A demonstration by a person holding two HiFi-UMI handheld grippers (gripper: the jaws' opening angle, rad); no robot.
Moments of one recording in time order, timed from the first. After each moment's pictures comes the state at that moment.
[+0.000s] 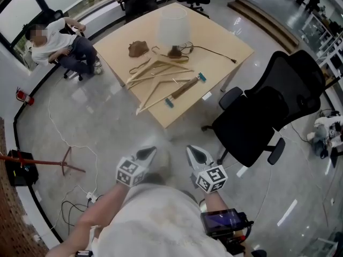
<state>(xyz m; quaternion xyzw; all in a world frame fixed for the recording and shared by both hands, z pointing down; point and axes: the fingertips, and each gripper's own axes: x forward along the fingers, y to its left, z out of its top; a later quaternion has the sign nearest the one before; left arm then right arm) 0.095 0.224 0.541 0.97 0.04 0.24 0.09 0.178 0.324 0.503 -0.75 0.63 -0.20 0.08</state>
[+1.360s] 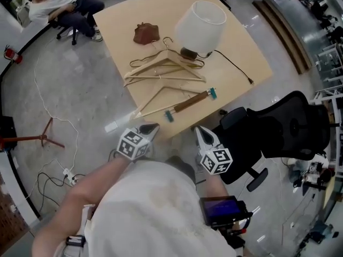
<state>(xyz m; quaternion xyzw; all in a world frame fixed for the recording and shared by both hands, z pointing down) 0.258 0.089 0.602 0.94 0.01 0.27 0.21 0.372 0.189 0.550 -0.74 0.62 -0.27 -0.03</state>
